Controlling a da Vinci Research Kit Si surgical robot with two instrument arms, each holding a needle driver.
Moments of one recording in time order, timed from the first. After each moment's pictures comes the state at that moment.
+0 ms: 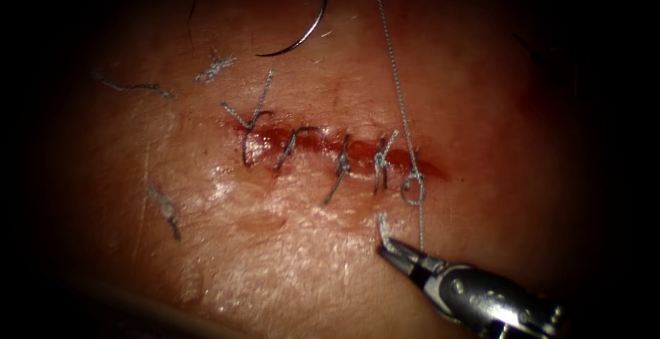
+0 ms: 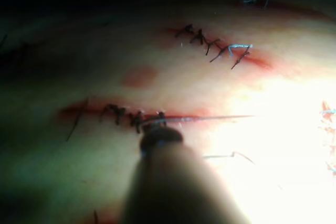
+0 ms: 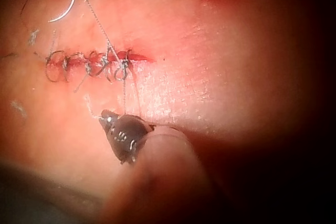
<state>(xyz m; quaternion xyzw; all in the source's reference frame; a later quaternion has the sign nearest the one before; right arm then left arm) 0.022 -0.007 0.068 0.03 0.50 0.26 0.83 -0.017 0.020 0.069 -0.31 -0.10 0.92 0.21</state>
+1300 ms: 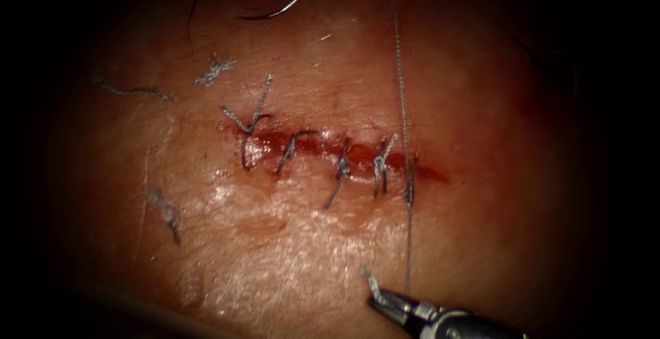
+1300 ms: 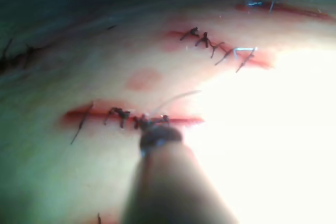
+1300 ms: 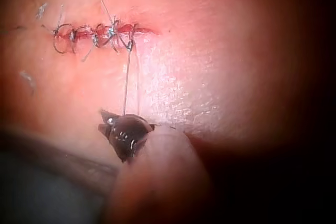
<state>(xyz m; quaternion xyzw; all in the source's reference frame) 0.023 -0.012 0.064 0.07 0.50 0.23 0.83 -0.017 0.020 0.068 -0.33 -0.07 0.91 0.22</state>
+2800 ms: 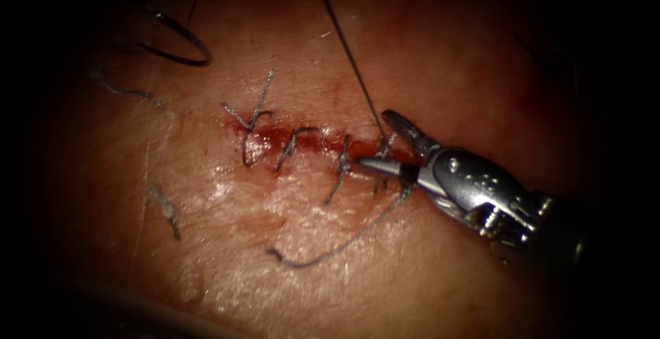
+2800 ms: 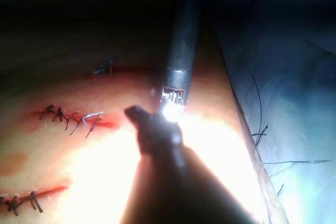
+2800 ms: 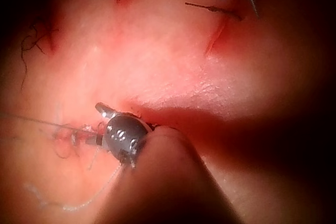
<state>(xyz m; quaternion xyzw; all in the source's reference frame) 0.023 0.005 0.071 0.04 0.51 0.34 0.79 -0.014 0.001 0.034 -0.46 -0.08 0.87 0.14</state>
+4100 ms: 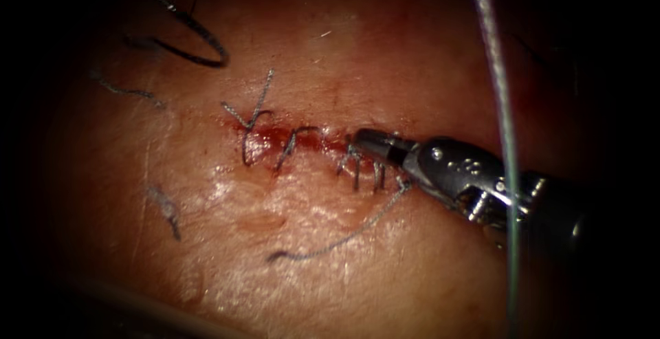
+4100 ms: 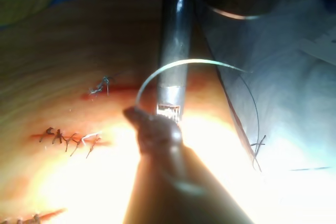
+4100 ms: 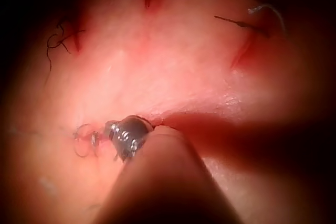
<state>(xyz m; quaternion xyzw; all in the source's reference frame) 0.024 0.007 0.067 -0.02 0.52 0.33 0.79 -0.015 0.001 0.032 -0.47 -0.08 0.87 0.12</state>
